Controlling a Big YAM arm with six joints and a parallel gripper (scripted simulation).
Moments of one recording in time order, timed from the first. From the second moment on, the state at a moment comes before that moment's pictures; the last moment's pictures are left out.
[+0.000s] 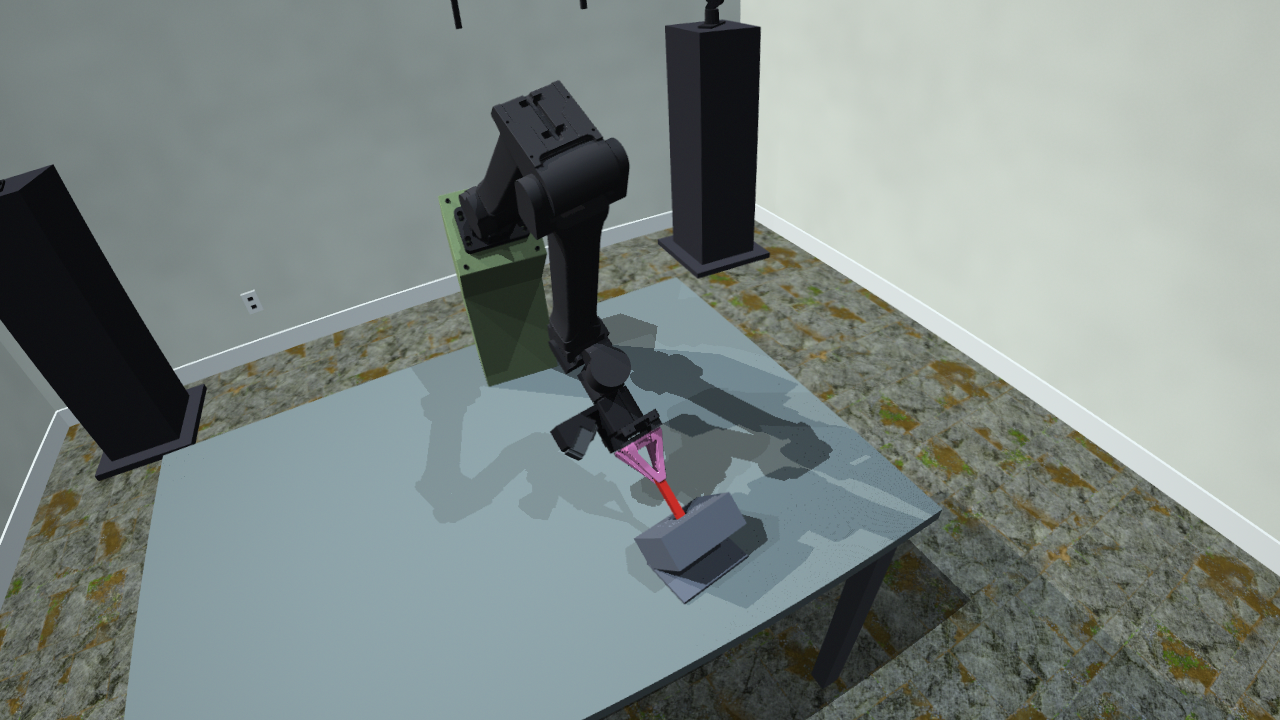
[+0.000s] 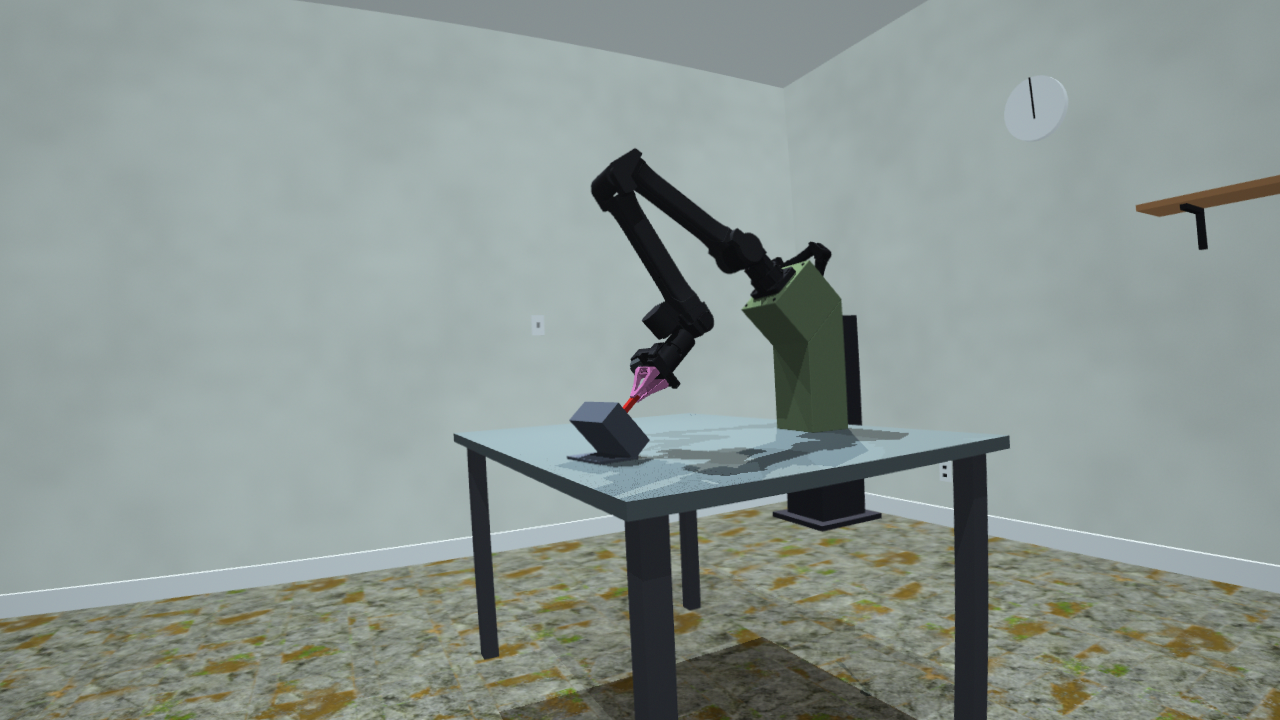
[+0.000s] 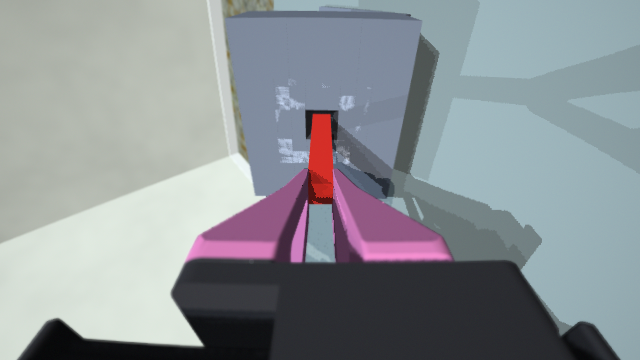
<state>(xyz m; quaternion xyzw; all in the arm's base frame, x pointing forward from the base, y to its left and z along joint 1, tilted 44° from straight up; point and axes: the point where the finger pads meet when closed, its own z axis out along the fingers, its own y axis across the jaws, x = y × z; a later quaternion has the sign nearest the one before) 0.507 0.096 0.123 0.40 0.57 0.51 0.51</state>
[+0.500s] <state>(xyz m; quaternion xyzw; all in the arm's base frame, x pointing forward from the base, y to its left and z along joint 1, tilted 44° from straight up) 0.515 0.097 0.123 0.40 0.57 0.51 0.51</state>
